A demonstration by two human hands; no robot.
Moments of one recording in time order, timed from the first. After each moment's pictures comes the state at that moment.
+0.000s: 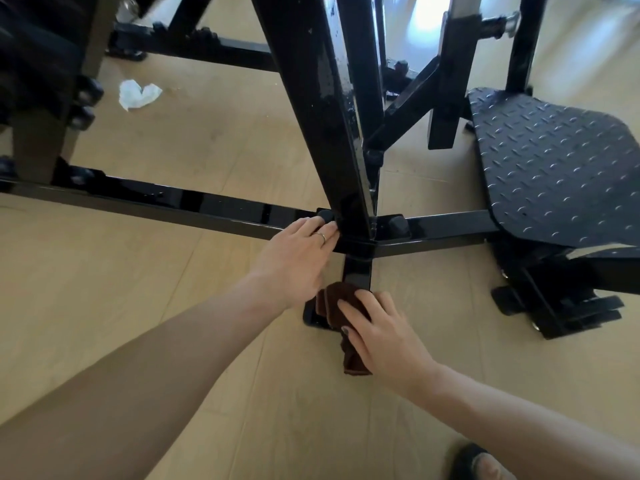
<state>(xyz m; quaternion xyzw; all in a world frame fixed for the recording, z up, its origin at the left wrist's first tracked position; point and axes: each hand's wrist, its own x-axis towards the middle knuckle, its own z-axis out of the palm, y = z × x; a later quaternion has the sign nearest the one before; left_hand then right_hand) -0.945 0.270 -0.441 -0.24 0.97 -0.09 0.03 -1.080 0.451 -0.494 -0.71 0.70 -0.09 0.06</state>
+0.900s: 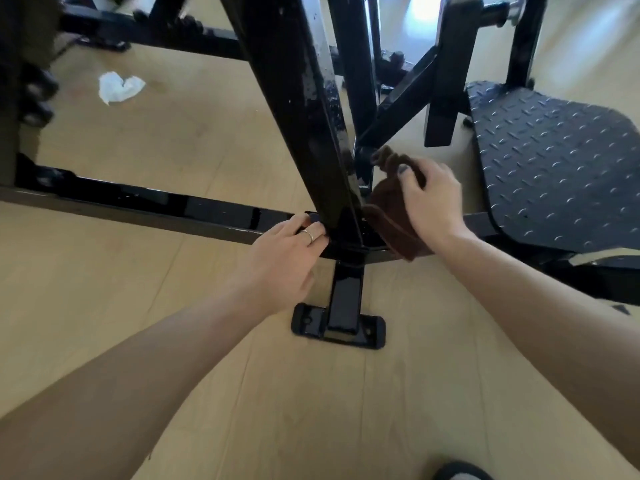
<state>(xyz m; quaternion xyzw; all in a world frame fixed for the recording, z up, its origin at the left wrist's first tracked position) -0.950 0.264 -0.428 -0.23 0.97 -0.01 -0.01 -1.197 0.312 -0.414 -0.42 0.80 -0.41 0.10</state>
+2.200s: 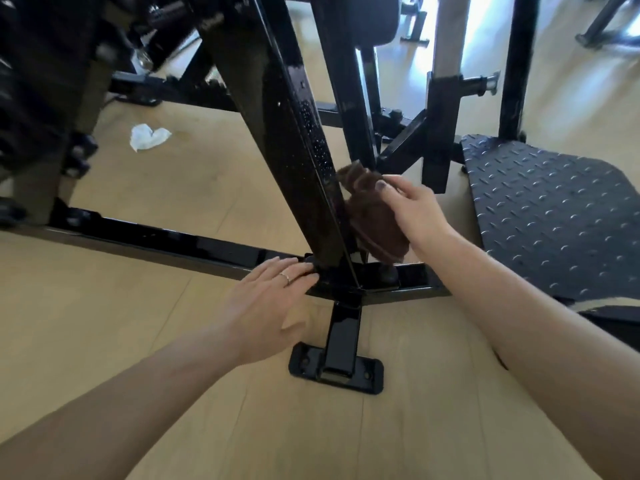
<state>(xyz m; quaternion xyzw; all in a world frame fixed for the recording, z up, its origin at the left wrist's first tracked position) -0.931 0.271 -0.409 -0.28 0.96 0.06 0.00 -1.209 0.276 -0.379 -0.41 0.69 -0.50 0.33</state>
